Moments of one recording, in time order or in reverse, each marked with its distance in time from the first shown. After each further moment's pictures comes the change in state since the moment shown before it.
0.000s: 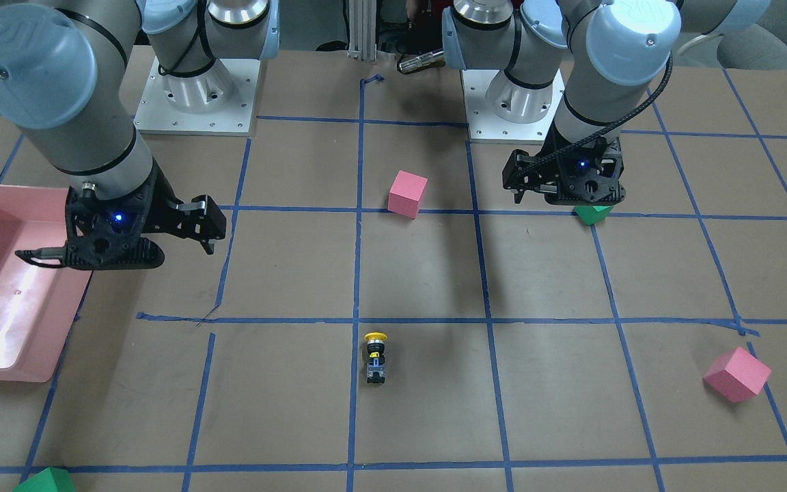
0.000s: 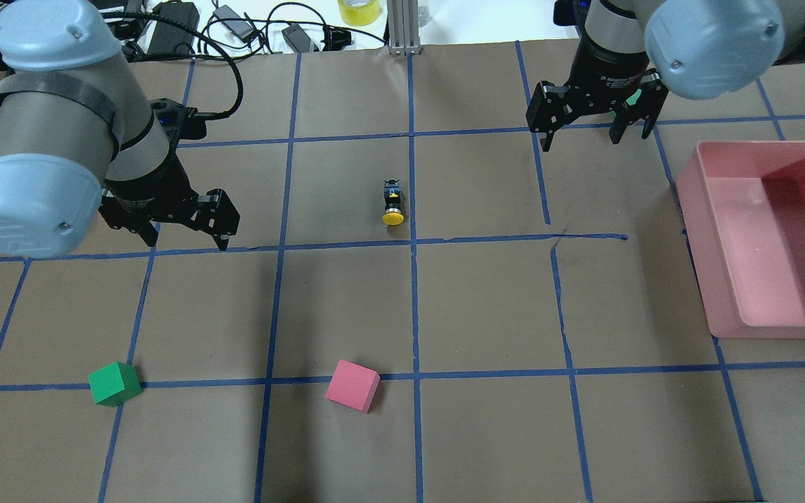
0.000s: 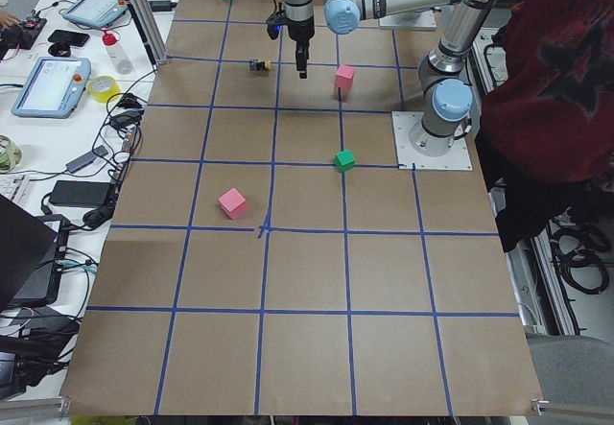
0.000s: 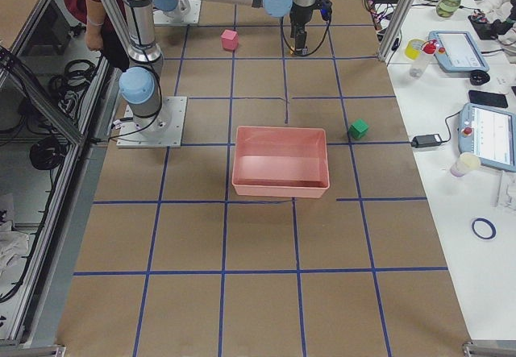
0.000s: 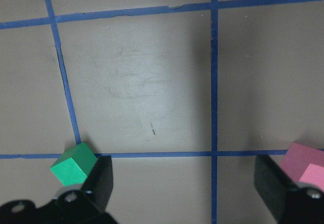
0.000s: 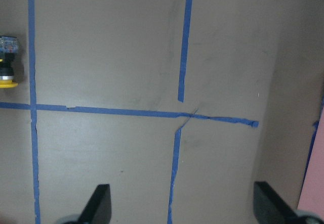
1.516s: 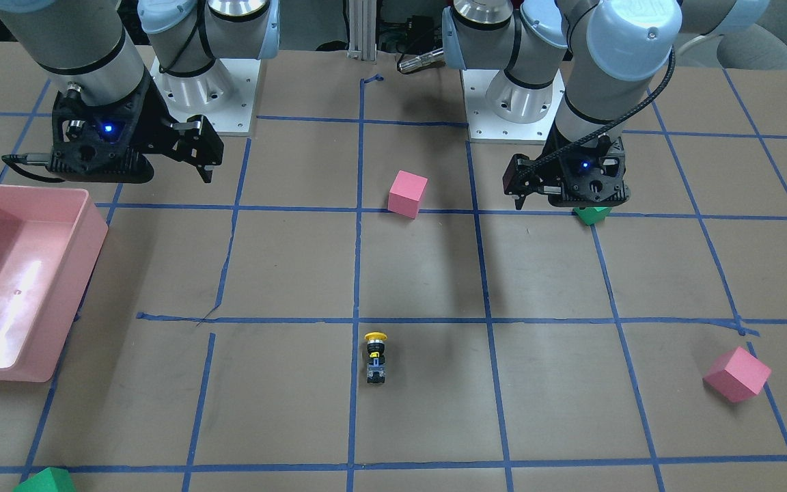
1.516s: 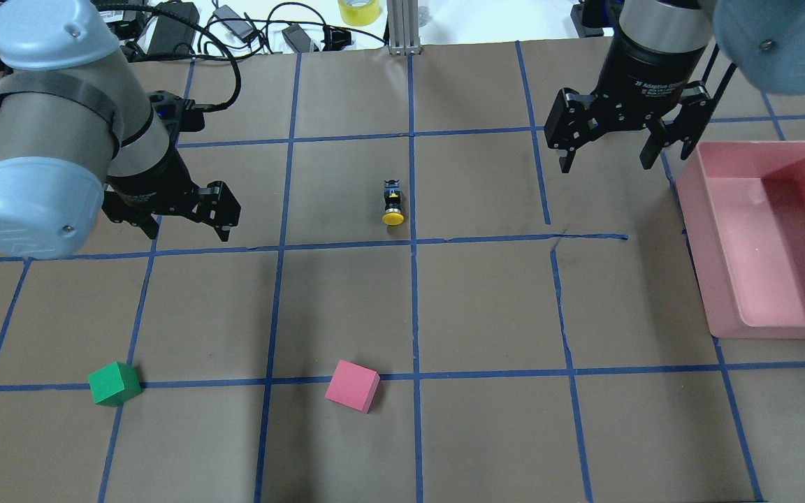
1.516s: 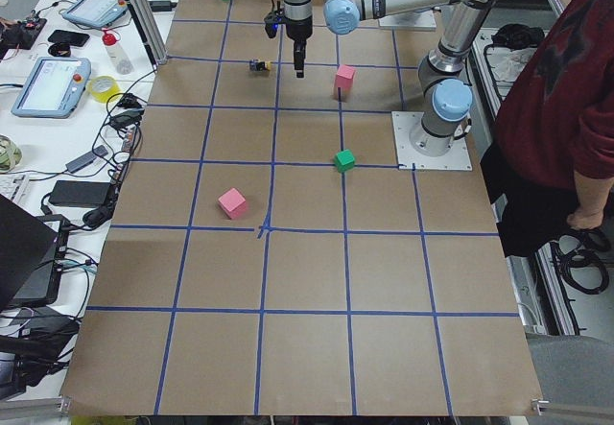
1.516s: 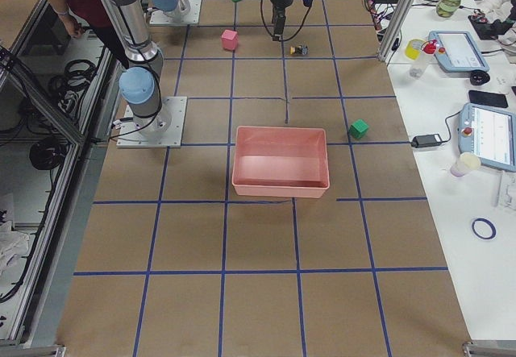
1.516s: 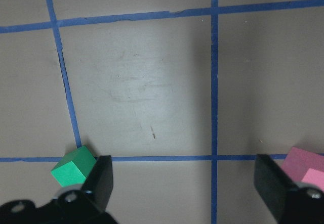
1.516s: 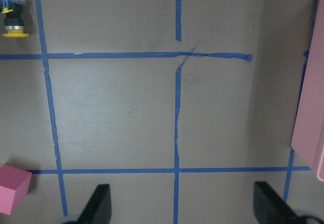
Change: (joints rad) left arm -0.008 -0.002 -0.003 0.062 -0.004 -0.047; right arm 0.003 -0.121 0.001 0.165 0.008 0.036
